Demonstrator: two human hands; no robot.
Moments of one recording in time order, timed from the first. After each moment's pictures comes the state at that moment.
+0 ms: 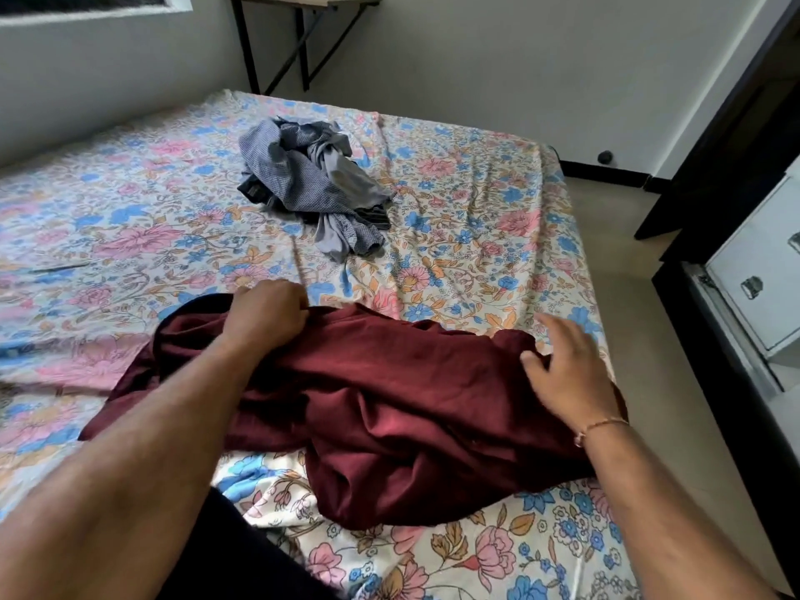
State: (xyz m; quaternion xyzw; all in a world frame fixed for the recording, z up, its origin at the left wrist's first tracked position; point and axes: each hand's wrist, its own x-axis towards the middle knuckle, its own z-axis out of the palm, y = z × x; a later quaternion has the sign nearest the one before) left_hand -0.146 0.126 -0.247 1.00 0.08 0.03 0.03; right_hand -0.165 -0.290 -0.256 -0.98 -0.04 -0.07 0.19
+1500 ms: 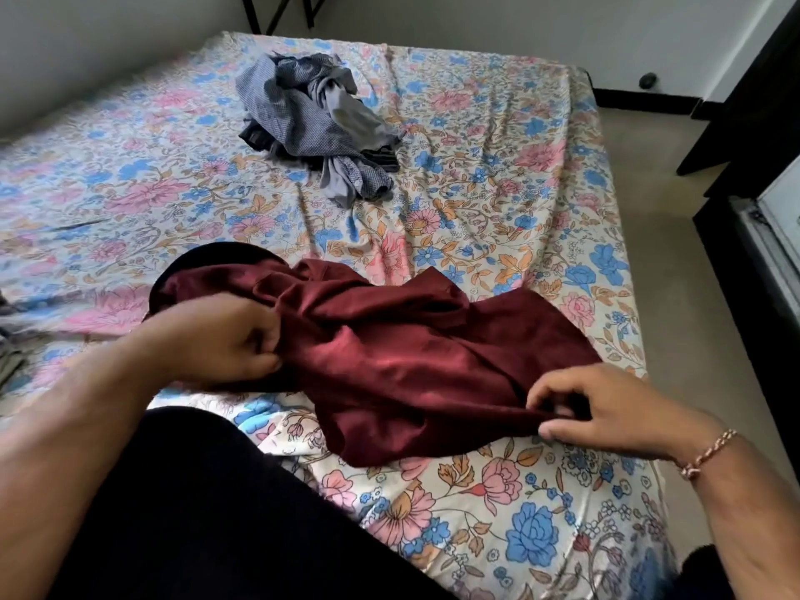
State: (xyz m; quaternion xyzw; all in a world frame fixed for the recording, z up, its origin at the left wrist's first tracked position) left_hand -0.270 0.139 -0.214 0.98 -0.14 -0.11 0.09; right_hand -0.239 -0.331 -0.245 -0.91 -0.29 0.24 0.19
